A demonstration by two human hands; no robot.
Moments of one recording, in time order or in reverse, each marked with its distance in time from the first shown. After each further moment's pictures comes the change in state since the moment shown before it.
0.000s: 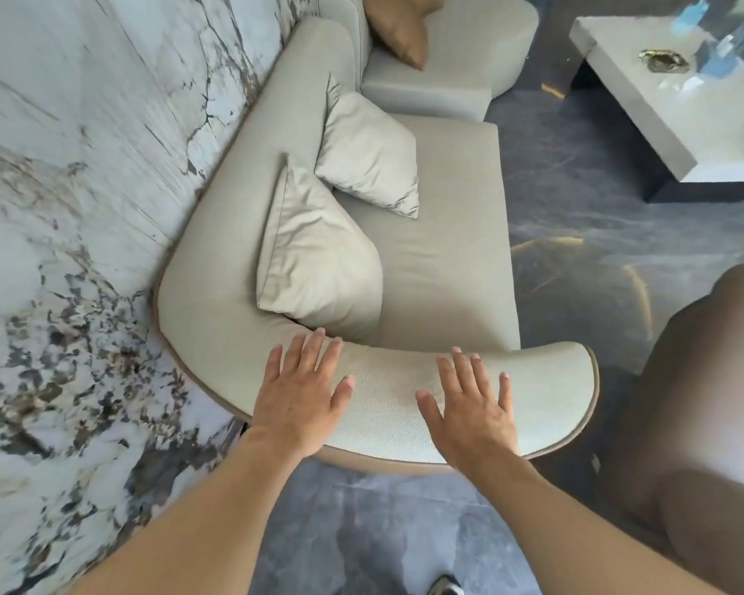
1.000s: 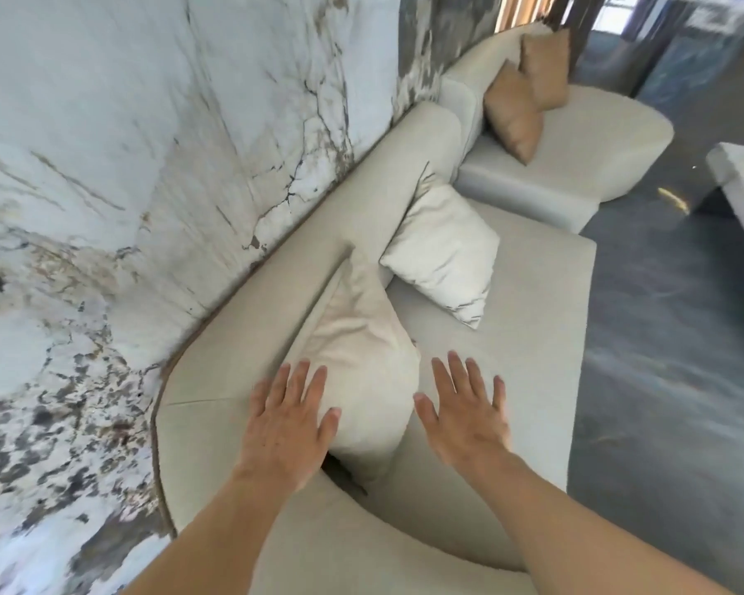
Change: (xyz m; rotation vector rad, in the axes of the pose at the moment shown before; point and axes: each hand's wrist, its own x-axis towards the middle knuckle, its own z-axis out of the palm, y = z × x) left_hand 0.150 -0.031 -0.047 -0.047 0.106 -0.403; right_hand 0.251 -0.046 -0.105 -0.204 -0.010 -0.311
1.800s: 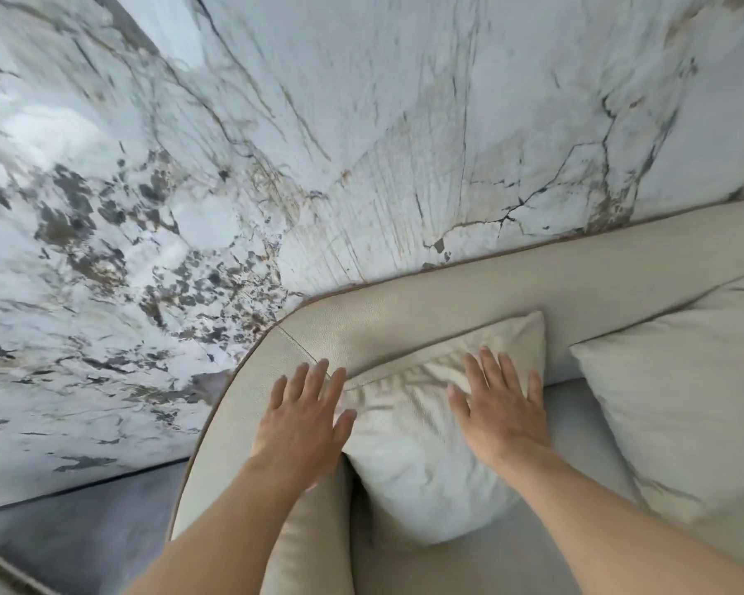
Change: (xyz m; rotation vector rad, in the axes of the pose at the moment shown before) left_hand 0.025 0.035 0.025 -0.088 0.020 -0.794; right_hand 0.203 -0.055 -0.017 -0.153 -0.008 -0.829
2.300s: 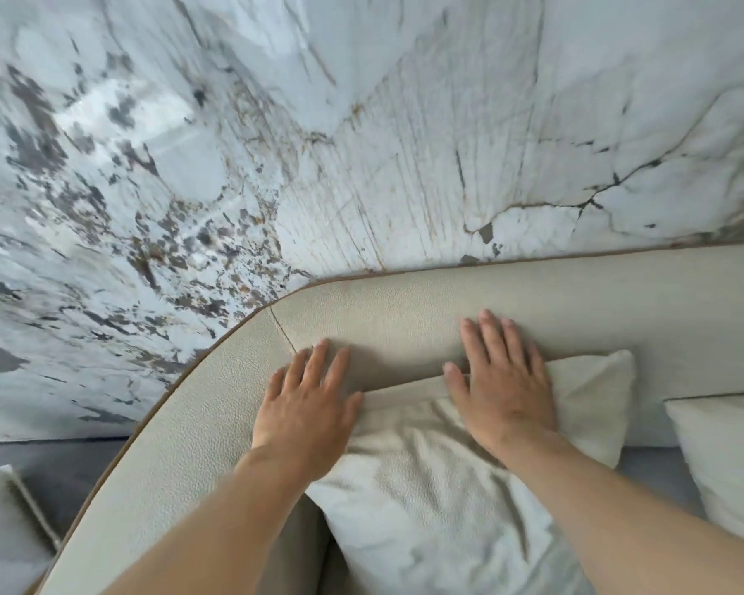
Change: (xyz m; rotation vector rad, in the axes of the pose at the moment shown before) left_hand 0.069 0.031 0.066 -0.065 0.048 -0.267; right_hand 0.126 0.011 0.060 0.019 0.246 -0.272
